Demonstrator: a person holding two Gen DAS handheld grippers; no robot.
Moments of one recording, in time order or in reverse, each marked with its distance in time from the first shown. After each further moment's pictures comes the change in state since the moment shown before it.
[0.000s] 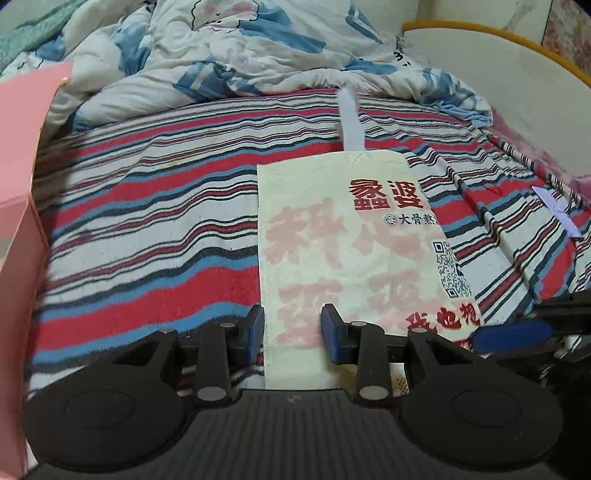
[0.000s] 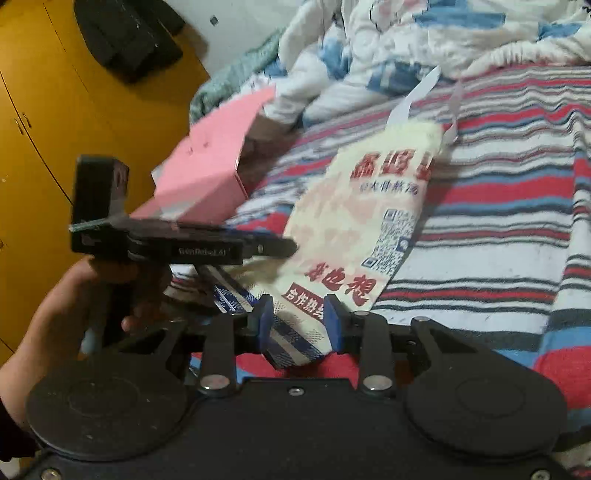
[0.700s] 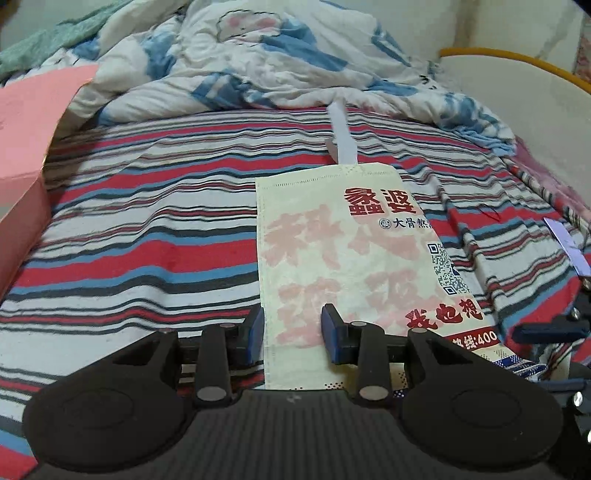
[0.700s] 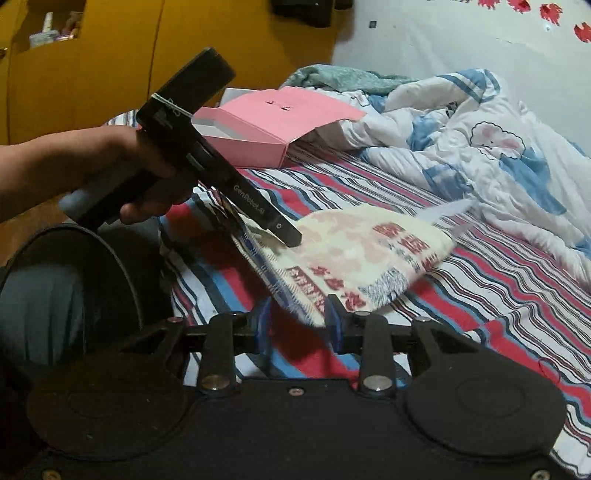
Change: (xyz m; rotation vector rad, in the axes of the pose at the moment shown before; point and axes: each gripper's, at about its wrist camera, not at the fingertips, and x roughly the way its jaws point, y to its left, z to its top) left arm -0.004 -0.082 -0.012 -0.101 -0.074 0.128; right arm -0.071 -0.003 -0.011 -0.746 0.049 -0.040
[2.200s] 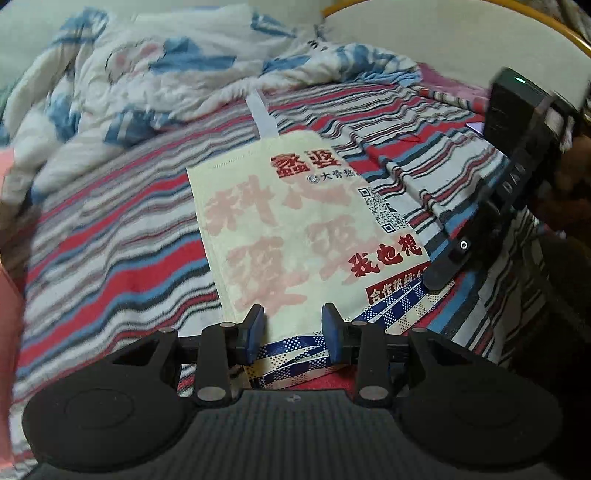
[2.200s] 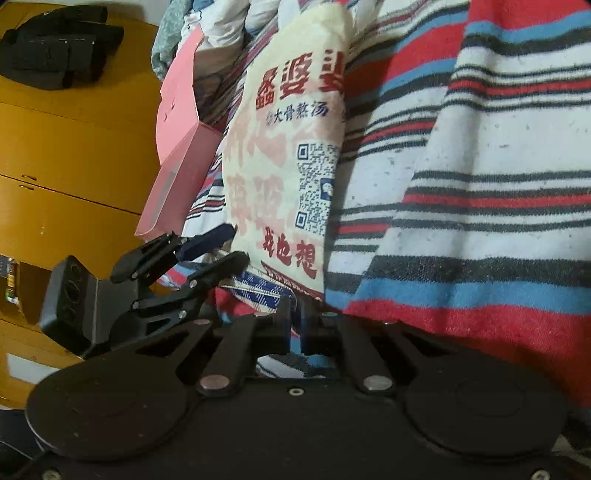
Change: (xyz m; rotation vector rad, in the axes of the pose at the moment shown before) left arm -0.019 -0.009 -0.014 0.338 0.045 -0.146; right arm 0.083 -0.081 -0.033 1.114 0.293 0.407
